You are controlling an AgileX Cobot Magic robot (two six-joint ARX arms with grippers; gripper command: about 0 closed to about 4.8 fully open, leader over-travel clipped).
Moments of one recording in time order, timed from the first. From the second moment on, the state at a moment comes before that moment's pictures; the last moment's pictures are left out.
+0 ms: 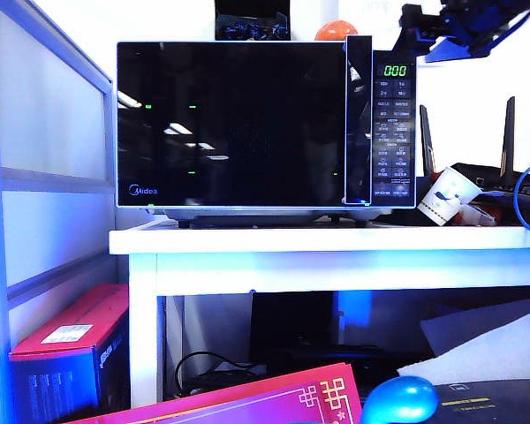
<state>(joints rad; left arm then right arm) -0.19 1.55 1.74 -0.09 0.43 0.05 0.06 1.62 1.35 0.20 -0.40 -0.13</state>
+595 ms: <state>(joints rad) -0.19 1.55 1.74 -0.09 0.43 0.05 0.06 1.66 1.38 0.27 -0.70 -0.05</state>
